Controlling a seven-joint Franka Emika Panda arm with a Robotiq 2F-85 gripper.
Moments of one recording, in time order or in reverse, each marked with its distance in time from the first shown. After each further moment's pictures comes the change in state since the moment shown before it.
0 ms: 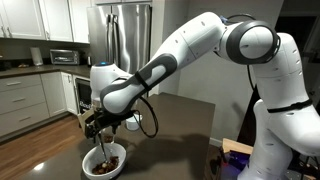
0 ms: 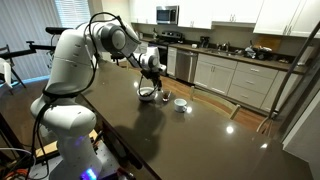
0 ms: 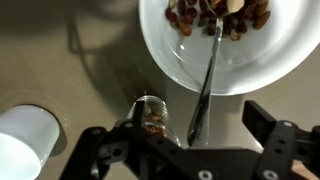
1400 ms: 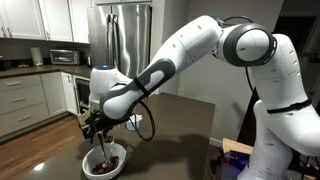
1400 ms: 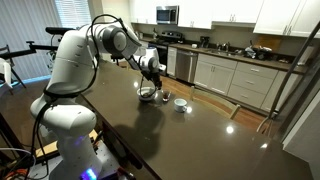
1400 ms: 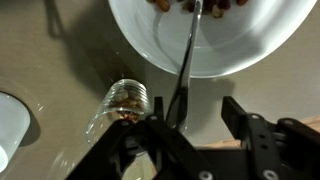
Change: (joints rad) arm 0.003 0.030 0.002 0.000 -0.012 0.136 0.003
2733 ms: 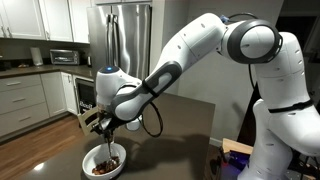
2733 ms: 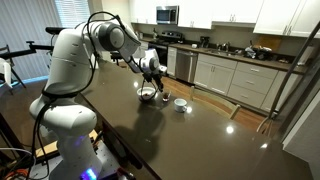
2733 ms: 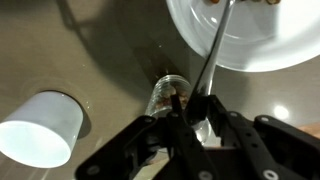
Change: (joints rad) arm 0.028 -0.046 -0.067 -0.081 -0.149 -0.004 0.183
